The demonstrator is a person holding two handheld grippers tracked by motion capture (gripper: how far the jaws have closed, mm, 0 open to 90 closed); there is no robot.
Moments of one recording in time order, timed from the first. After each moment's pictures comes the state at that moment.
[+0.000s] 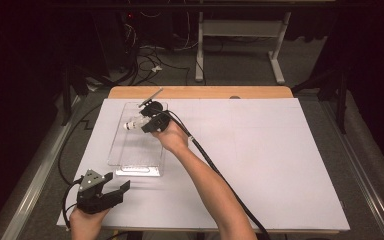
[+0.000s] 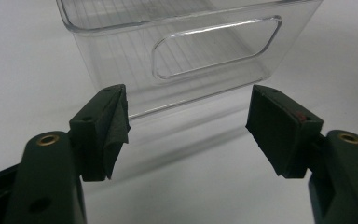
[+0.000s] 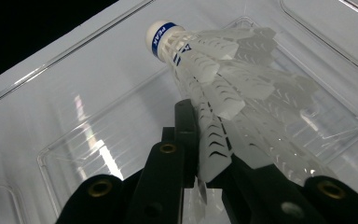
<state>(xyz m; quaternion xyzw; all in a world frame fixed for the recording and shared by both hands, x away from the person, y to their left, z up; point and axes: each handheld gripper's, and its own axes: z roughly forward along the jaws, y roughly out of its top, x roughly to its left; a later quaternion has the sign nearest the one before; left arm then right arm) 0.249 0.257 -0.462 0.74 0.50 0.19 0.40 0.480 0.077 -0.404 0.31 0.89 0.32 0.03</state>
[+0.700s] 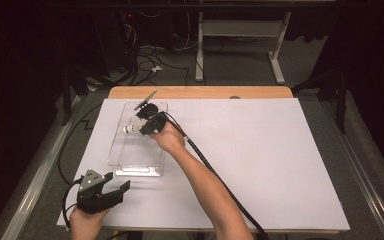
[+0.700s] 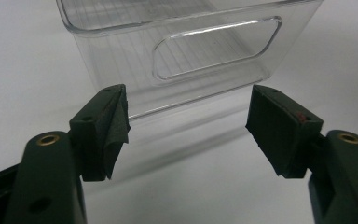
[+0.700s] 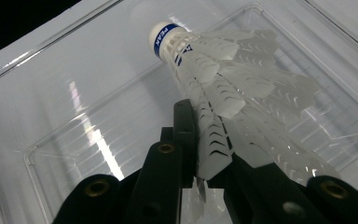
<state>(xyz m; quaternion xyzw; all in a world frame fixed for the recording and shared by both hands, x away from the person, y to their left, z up) 0.249 0.256 -0.462 0.75 0.50 0.19 0.40 0.484 0.090 -0.413 0.30 0.91 0.29 0.04</state>
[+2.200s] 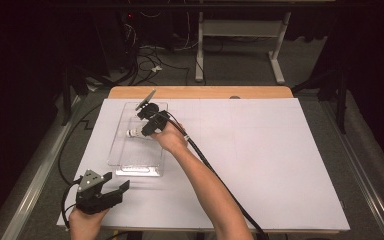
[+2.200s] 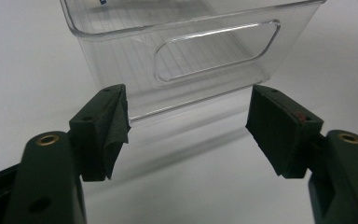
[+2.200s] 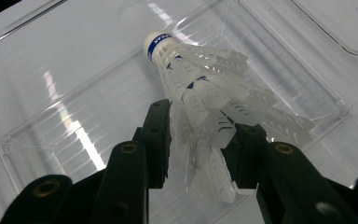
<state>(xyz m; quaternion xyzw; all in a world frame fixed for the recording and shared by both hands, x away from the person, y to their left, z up) 0.248 0.258 -0.461 0.74 0.50 0.19 0.40 0.480 0.086 -0.407 0.31 0.91 0.26 0.07</state>
